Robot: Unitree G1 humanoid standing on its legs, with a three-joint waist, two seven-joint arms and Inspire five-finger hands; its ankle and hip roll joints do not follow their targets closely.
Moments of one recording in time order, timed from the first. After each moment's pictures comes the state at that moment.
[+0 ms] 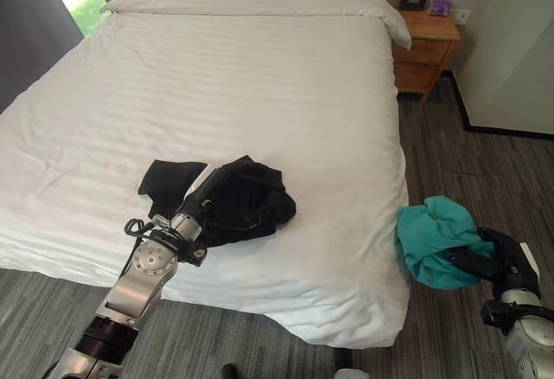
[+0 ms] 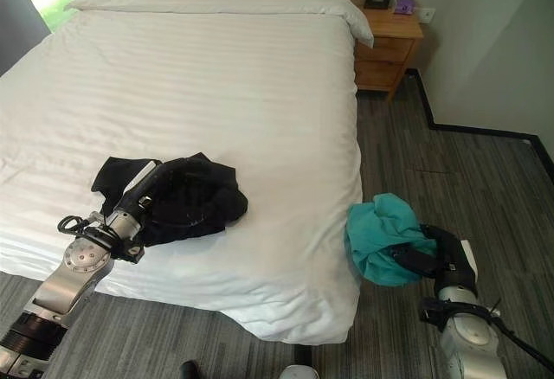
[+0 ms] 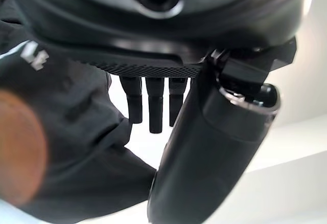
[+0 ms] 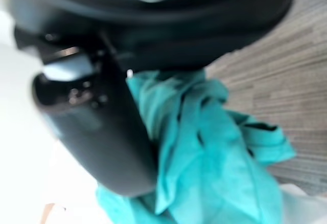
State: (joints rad) left arm -0.22 0.62 -0.24 0.00 -0.27 -0.01 -0.12; right arm 0.17 -0.61 -0.28 0.26 0.40 -0.04 -0.01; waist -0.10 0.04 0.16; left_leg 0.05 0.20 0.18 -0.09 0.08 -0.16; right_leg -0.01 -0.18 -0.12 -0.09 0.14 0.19
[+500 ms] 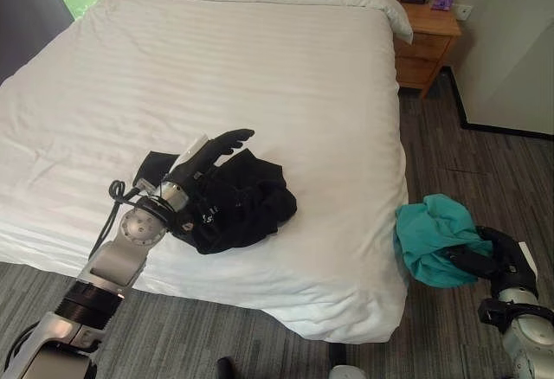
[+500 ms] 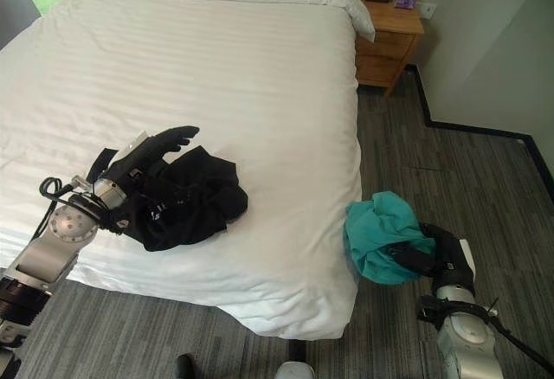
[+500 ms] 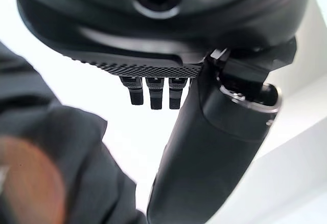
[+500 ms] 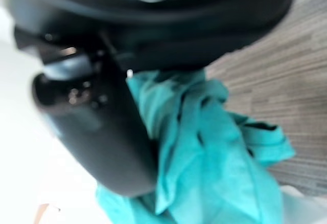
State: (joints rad) left arm -0.46 0.79 -0.30 0.08 -0.15 -0.01 -0.09; right arm 0.16 -0.60 -0.28 0.26 0.40 -0.04 -0.02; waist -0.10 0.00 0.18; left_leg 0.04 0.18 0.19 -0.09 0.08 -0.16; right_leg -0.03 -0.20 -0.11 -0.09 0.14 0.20
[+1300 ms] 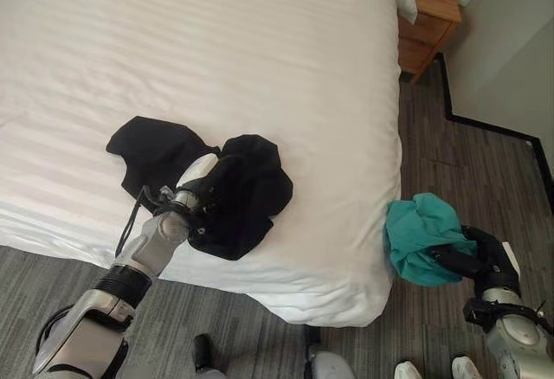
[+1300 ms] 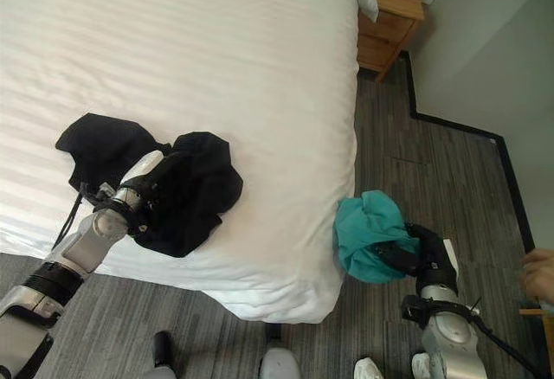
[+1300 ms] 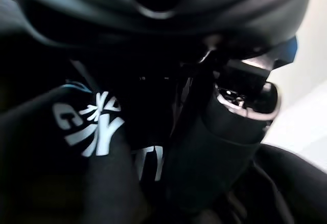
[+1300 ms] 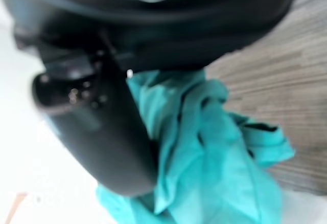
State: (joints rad) left arm -0.58 0.61 -0.47 0.50 0.22 -0.02 0.02; right arm 0.16 -0.54 -0.23 0.22 0.40 -0.05 -0.04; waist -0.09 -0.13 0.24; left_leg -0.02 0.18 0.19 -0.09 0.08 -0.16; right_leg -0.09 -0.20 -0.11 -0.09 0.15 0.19
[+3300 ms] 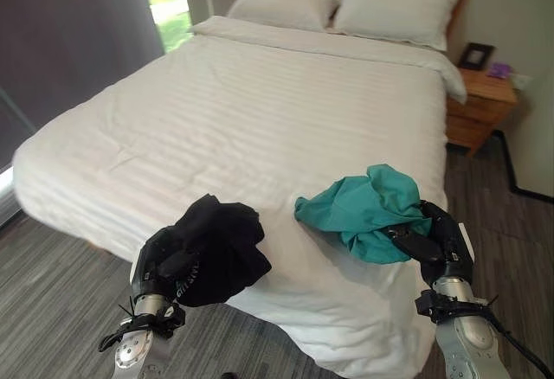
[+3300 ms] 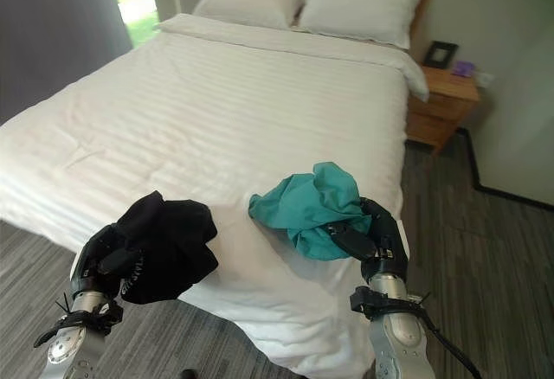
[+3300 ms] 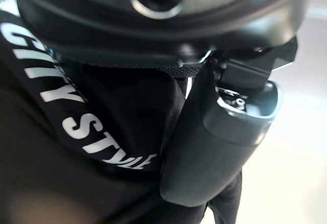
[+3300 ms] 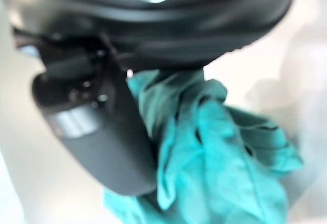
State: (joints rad) left arm 0.26 0.26 0.09 -0.05 -0.54 -0.08 0.08; right arm 0.28 -0.26 -0.18 -0.18 0.45 -0.06 -0.02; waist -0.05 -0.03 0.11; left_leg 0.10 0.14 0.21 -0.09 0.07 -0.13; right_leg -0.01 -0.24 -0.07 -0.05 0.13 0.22
